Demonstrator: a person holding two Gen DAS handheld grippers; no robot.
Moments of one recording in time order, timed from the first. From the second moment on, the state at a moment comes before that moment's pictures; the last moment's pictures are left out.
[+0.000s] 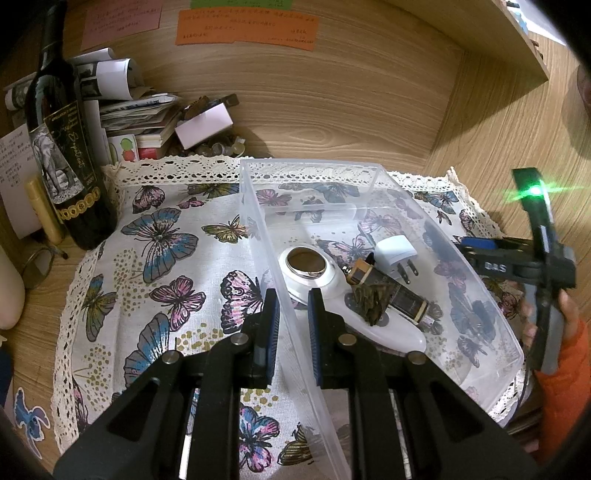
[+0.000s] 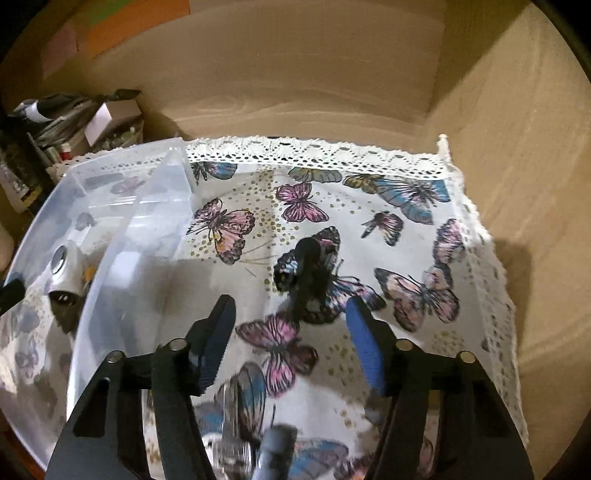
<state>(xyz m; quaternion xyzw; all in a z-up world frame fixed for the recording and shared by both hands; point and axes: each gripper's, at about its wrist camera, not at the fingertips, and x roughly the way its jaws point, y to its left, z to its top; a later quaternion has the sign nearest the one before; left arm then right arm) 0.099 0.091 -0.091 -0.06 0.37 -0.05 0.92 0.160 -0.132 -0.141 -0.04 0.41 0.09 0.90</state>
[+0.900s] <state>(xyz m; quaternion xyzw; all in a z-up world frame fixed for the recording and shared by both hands) 0.098 0.091 -0.091 -0.06 0.37 -0.05 0.93 0.120 -0.109 -0.092 -0.06 0.34 0.12 0.93</state>
